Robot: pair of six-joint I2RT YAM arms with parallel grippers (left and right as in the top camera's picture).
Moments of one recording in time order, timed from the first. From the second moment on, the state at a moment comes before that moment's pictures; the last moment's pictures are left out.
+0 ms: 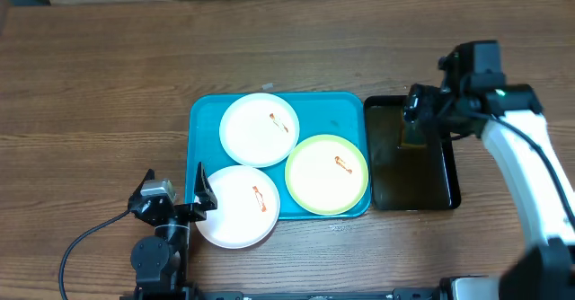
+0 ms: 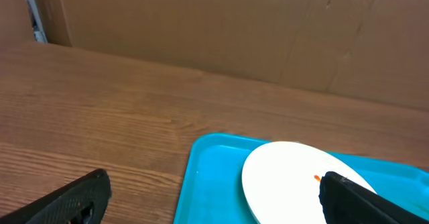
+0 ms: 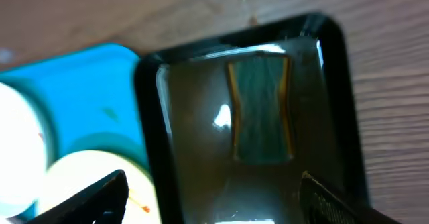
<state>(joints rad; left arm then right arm) 0.04 0.02 0.02 -0.09 -0.03 -0.18 0.04 1.58 1.26 -0.88 -0.14 0.28</state>
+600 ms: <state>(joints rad) 0.04 0.70 0.84 -0.71 0.22 -0.25 0.04 1.79 1.26 -0.86 -0.08 0.28</state>
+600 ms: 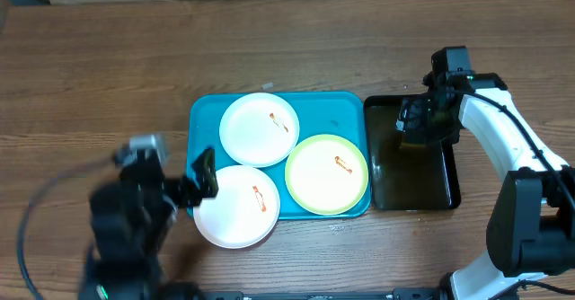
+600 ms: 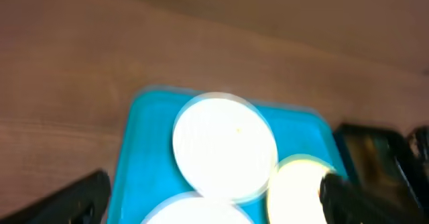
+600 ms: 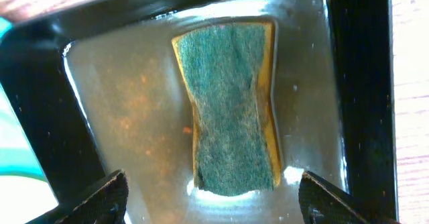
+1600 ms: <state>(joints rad) 0.00 1.71 1.23 -0.72 0.33 -0.25 0.06 1.79 1.03 -0.61 -0.05 0.28</state>
